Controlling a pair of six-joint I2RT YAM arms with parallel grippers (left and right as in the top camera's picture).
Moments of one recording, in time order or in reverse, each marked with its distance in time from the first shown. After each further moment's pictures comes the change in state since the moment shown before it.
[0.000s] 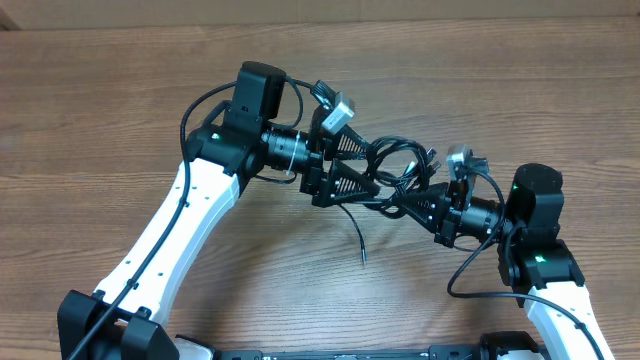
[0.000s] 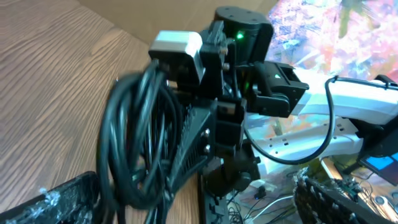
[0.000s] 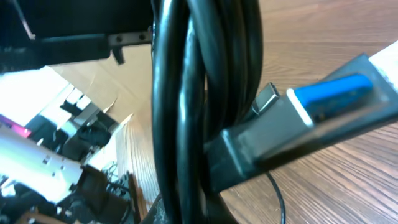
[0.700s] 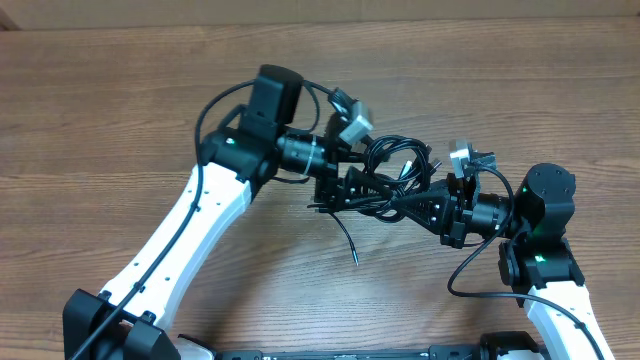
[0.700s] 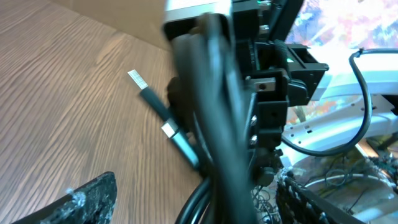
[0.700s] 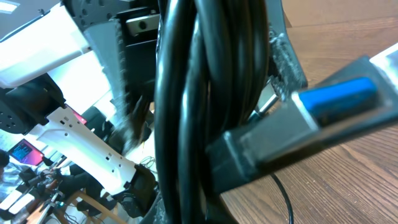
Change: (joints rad) left arm -0.075 0.000 0.000 0.059 -0.086 0.084; right arm 0.000 0.002 0.000 0.255 -0.192 0.208
